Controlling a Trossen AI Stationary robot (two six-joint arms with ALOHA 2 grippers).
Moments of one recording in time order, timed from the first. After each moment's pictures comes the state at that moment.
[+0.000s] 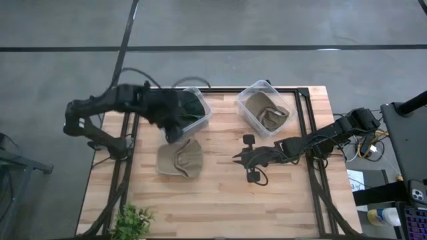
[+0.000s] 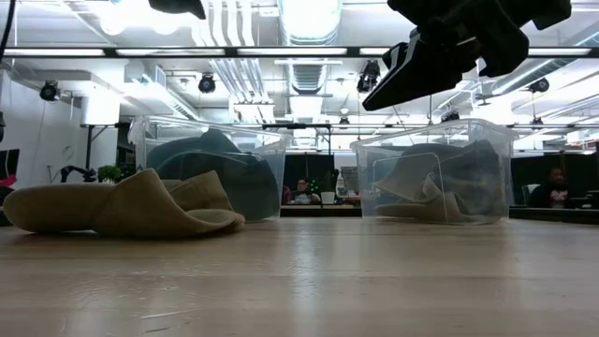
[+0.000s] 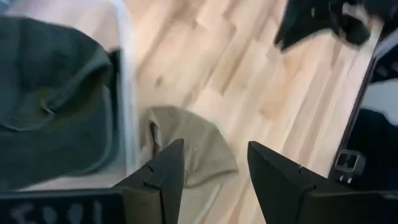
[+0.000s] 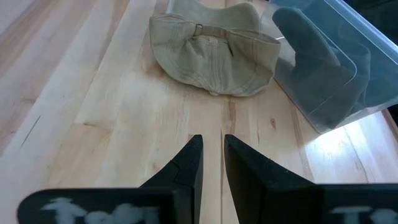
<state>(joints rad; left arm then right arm) 0.08 1.36 1.72 -1.34 0.03 -0.49 0.28 1.41 0.76 0.01 0.31 -0.06</state>
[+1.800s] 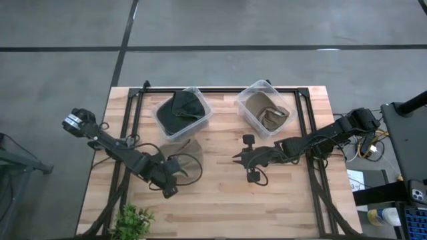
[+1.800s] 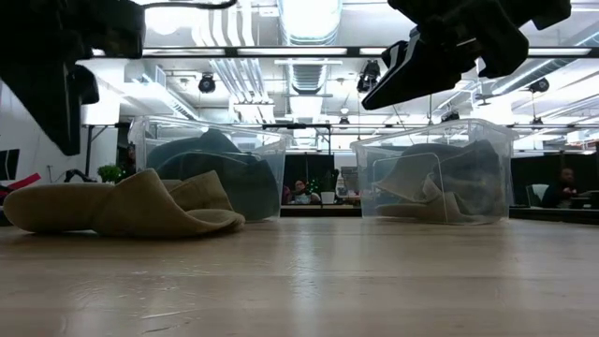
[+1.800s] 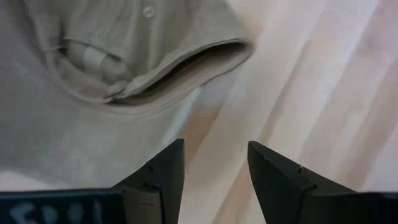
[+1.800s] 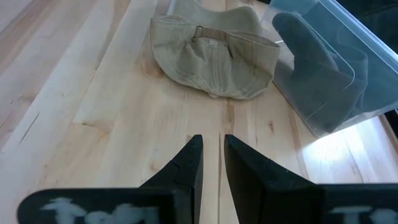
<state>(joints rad) -0.54 1.37 0.93 -0.80 -0.18 -1.03 0.28 1.41 0.76 0.01 0.31 -0.08</state>
